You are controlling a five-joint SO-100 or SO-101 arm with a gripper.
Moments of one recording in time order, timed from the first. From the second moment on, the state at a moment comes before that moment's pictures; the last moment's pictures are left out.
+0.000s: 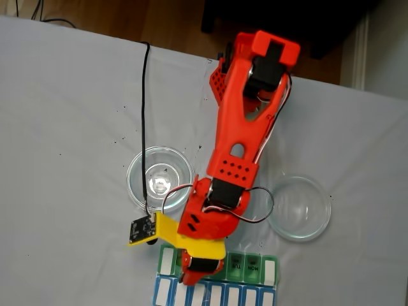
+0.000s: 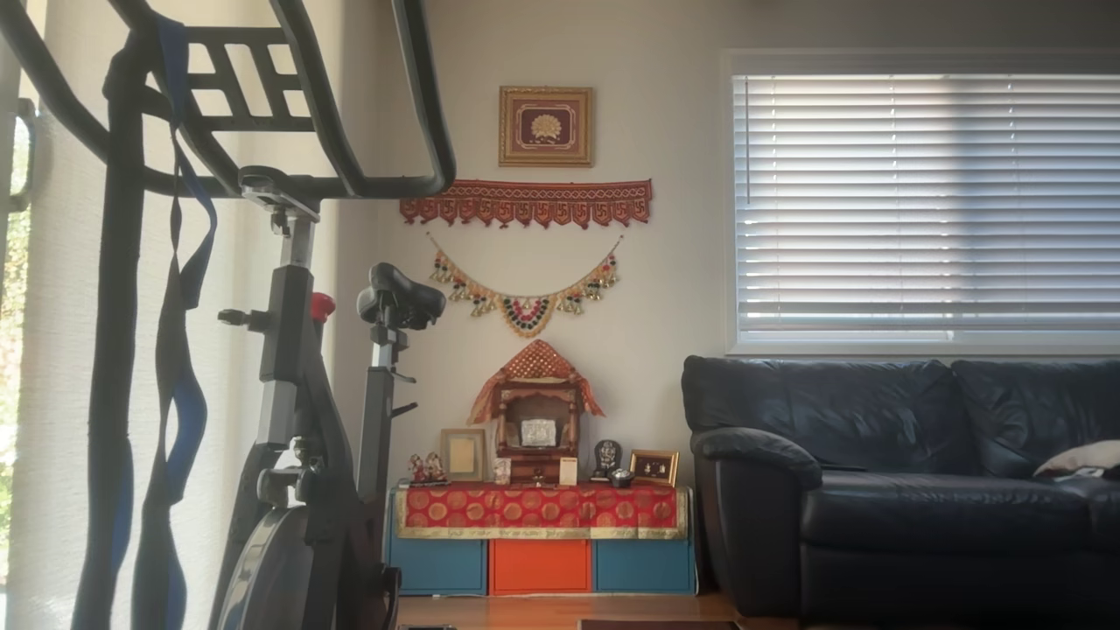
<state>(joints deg) 6.2 102.1 101.2 26.7 -13.0</state>
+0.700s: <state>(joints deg) 6.7 102.1 102.3 34.3 -28.4</state>
